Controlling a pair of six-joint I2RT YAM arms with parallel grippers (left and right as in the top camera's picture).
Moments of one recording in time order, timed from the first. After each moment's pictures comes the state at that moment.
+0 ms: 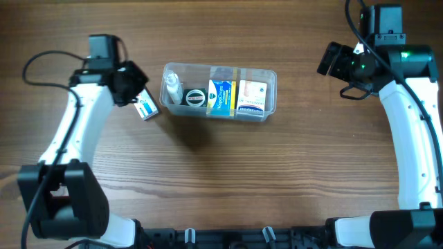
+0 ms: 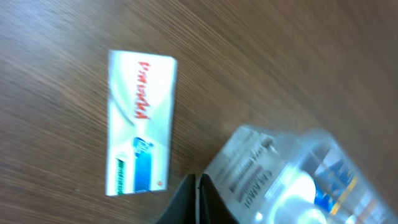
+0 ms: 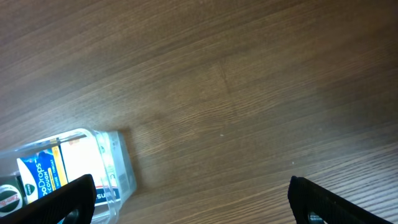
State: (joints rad) left arm 0.00 1.68 1.25 -0.67 0.09 -0.67; right arm 0.03 1.57 1.63 -1.16 0.11 0.40
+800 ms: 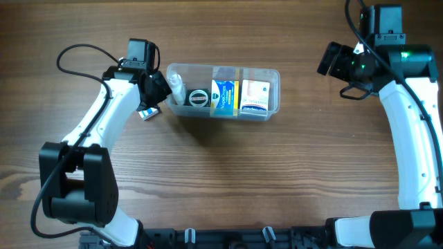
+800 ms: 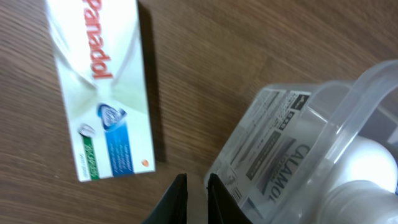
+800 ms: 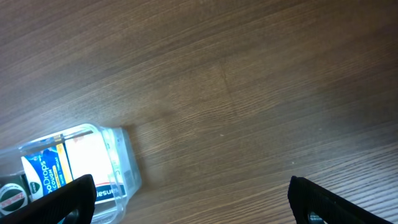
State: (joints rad) left arm -0.14 1.77 1.25 -0.71 0.00 -0.63; right arm 0.03 1.57 1.63 -1.16 0.11 0.40
